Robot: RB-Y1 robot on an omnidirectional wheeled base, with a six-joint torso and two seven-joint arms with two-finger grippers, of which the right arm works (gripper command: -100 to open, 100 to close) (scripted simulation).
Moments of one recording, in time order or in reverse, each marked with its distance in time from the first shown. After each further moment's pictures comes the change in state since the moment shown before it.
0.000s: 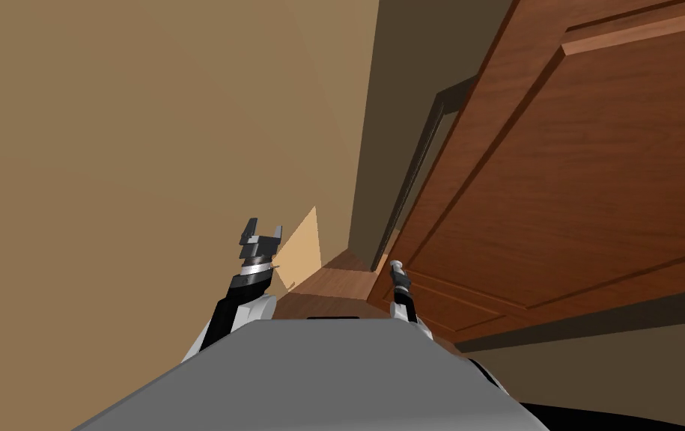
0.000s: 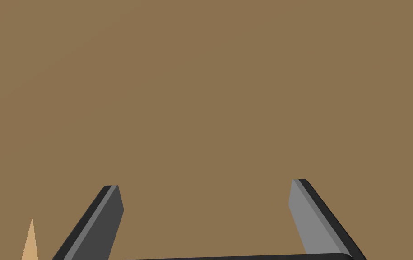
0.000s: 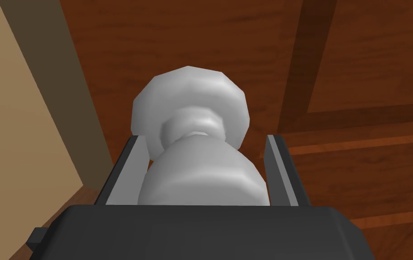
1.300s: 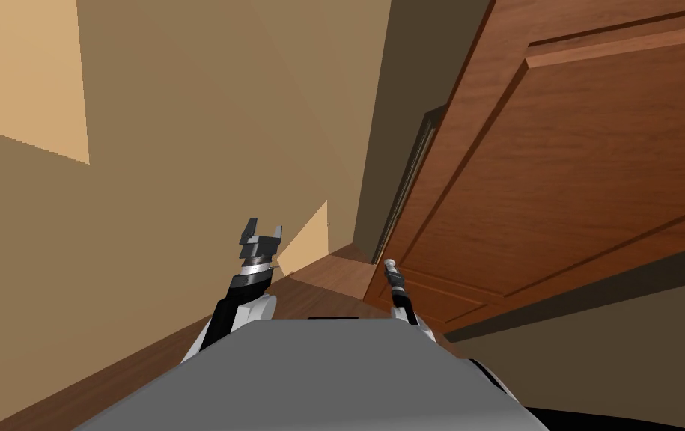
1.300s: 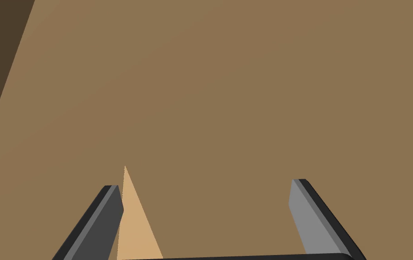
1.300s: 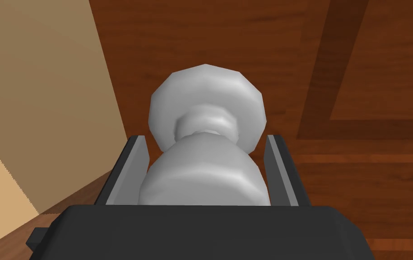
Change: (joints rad) arm 0.032 -0.042 0.152 -0.024 0.096 -0.012 -0.148
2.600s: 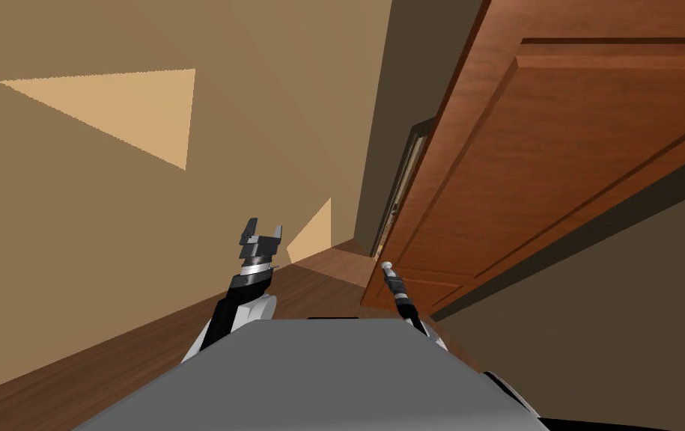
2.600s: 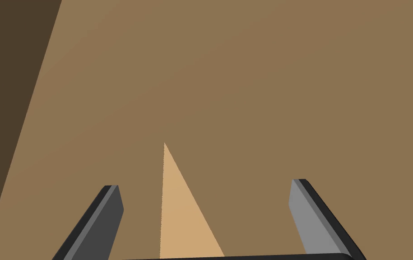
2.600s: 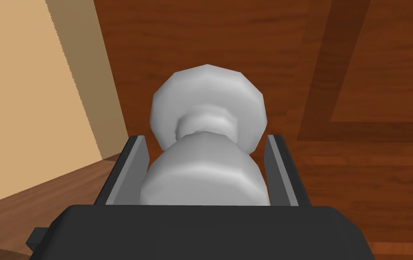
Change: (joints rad) arm 0.076 -0.076 0.136 -0.027 0.096 -0.093 -0.151
